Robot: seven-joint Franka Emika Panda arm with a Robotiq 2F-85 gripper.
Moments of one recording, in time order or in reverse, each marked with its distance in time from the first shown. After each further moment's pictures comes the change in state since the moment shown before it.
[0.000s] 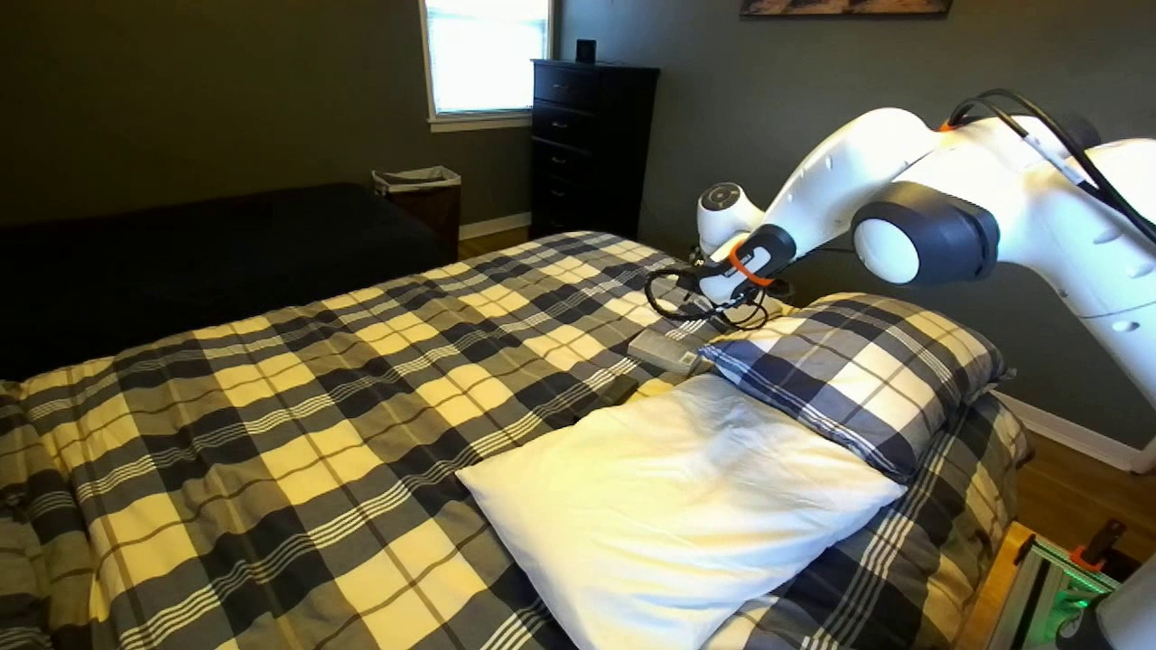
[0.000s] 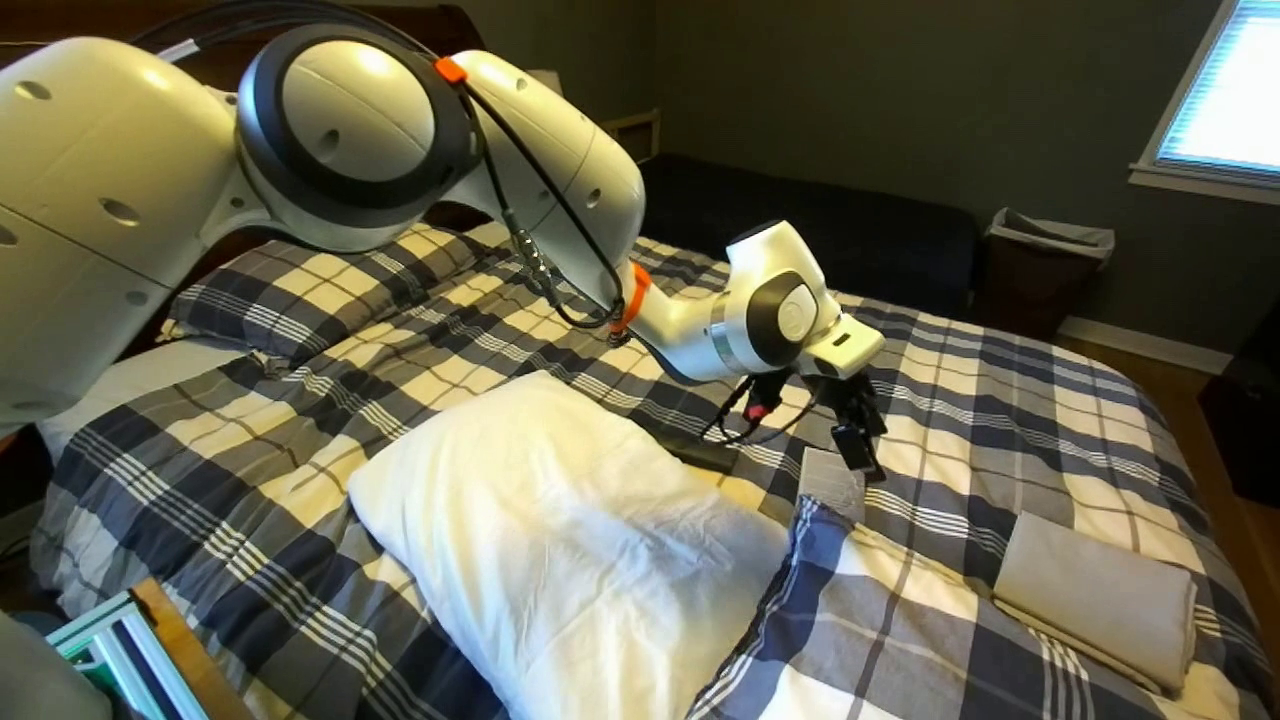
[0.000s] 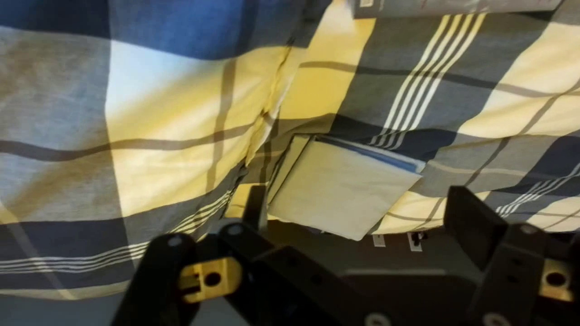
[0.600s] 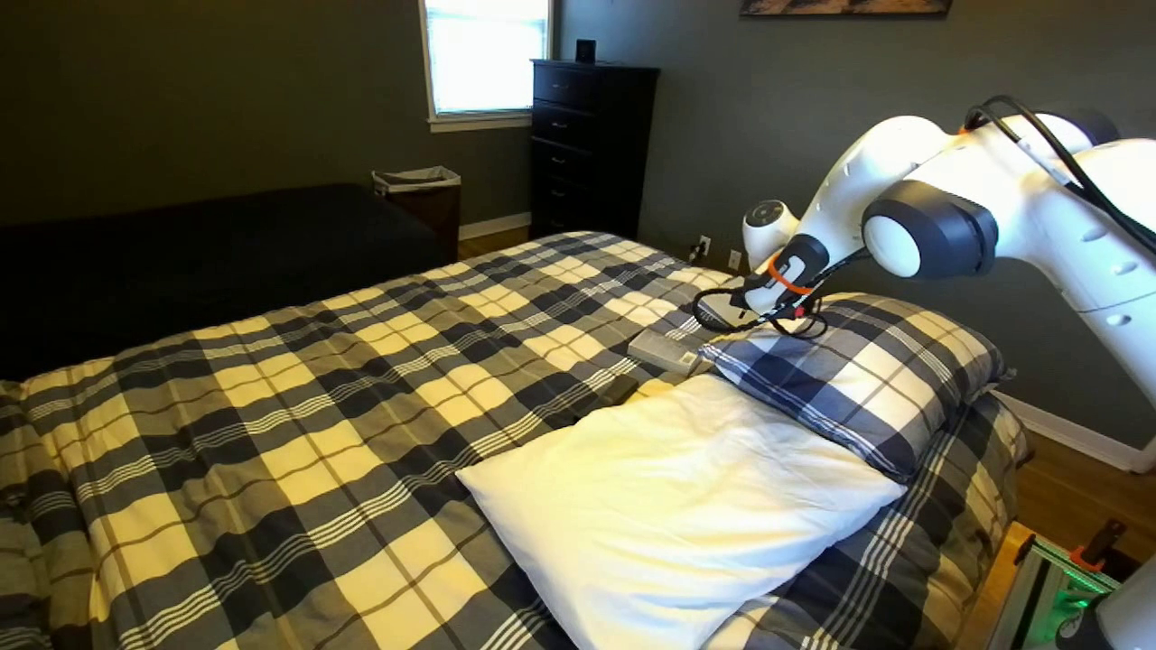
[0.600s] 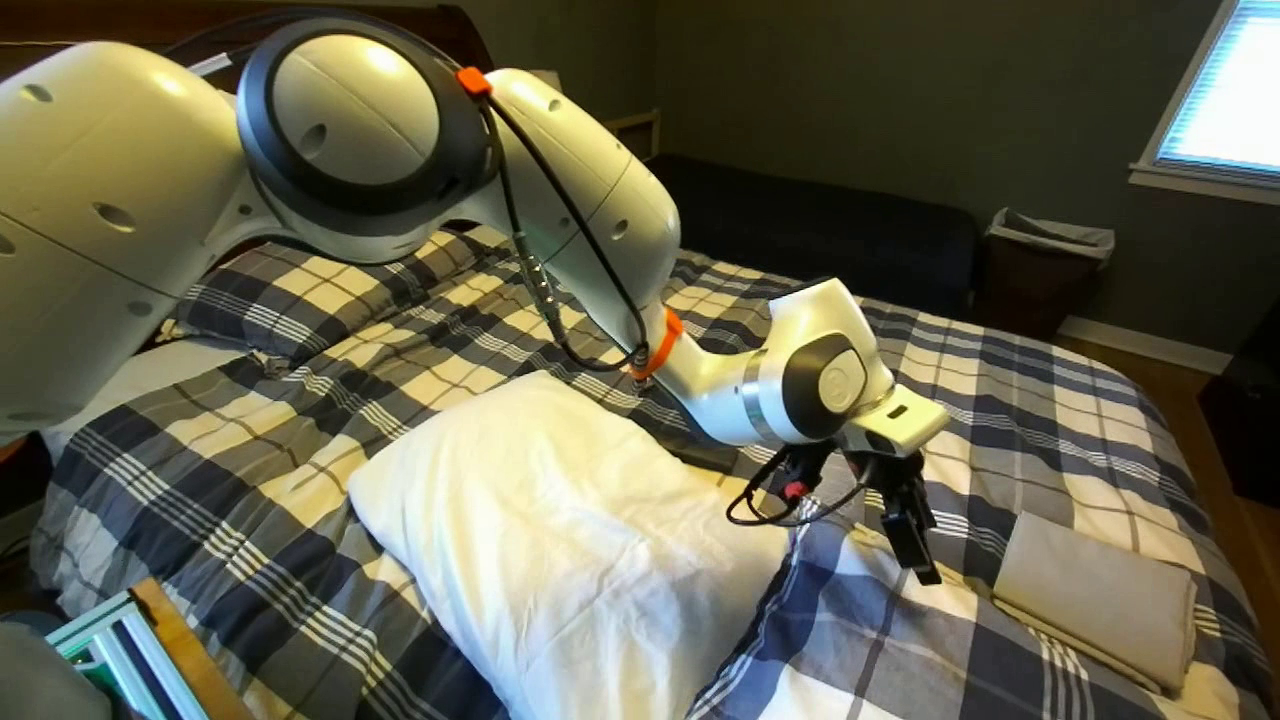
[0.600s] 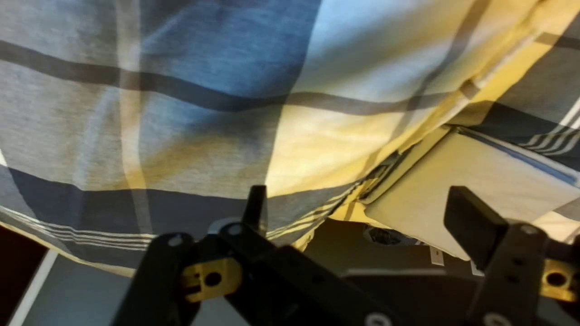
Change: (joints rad) arm -0.077 0.006 -0.052 -0.103 -0.017 0.016 -0.114
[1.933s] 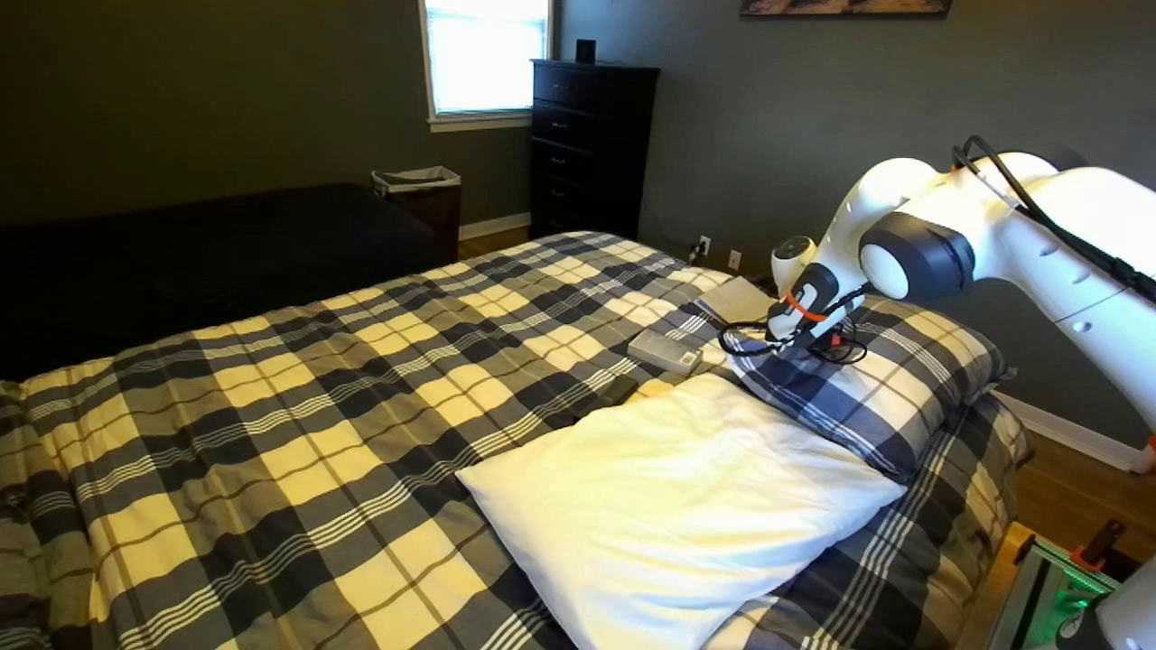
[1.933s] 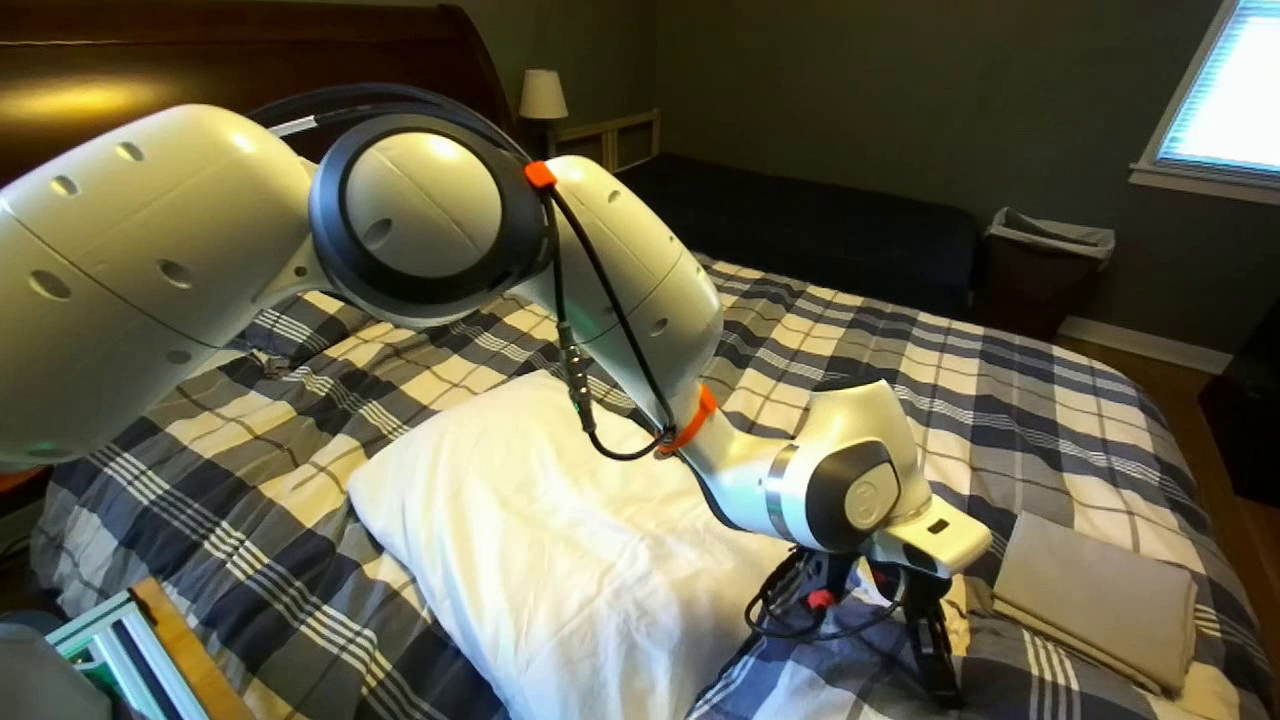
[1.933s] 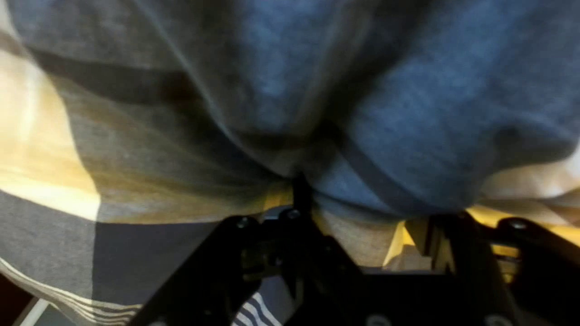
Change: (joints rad) arm -0.138 0.125 0.036 0.032 0.081 -0.001 -0.199
